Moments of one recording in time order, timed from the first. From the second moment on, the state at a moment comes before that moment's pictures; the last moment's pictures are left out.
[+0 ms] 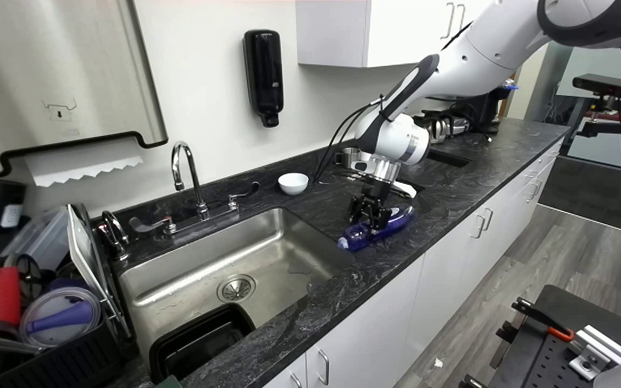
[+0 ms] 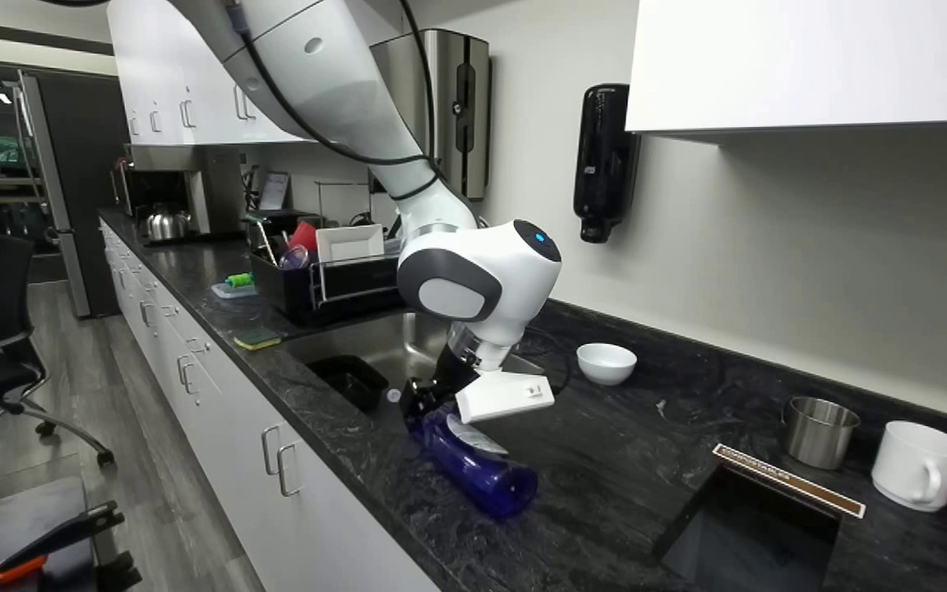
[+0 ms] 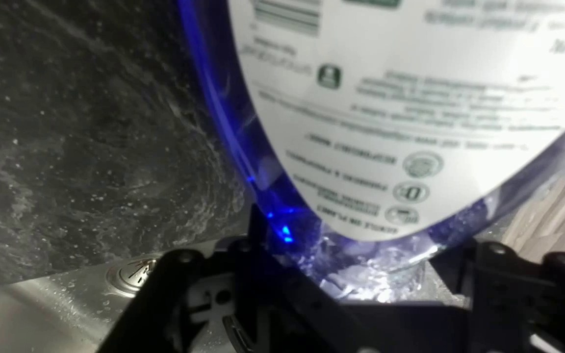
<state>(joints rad) -0.22 0.61 0.06 -1.92 0.57 2.29 -2.01</state>
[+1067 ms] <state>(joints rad) -0.24 0.63 0.06 -1.88 0.57 2.29 -2.01</state>
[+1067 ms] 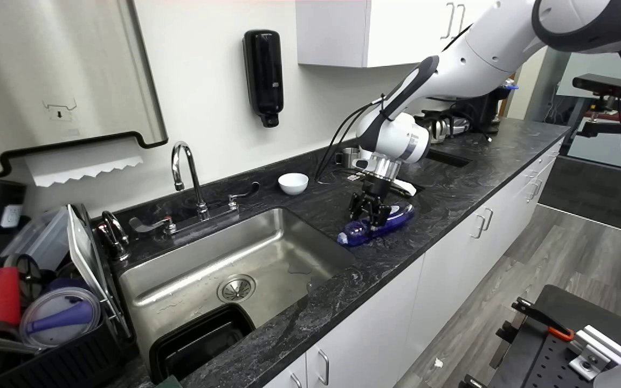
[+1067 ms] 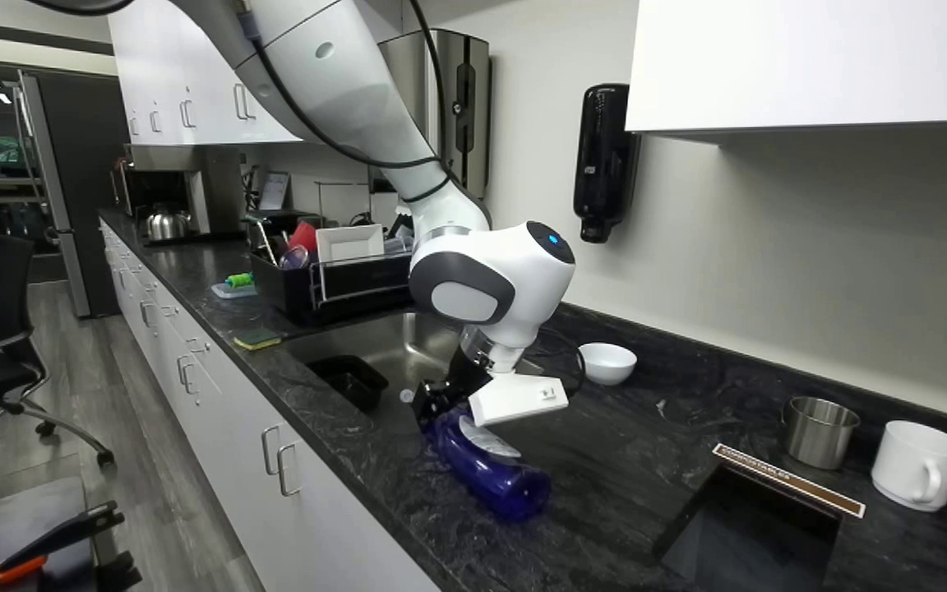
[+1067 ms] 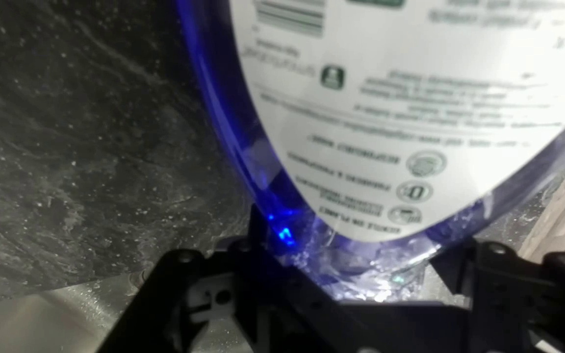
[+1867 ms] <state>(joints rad) -0.24 0.64 0.08 -1.88 0.57 2.29 -2.01</state>
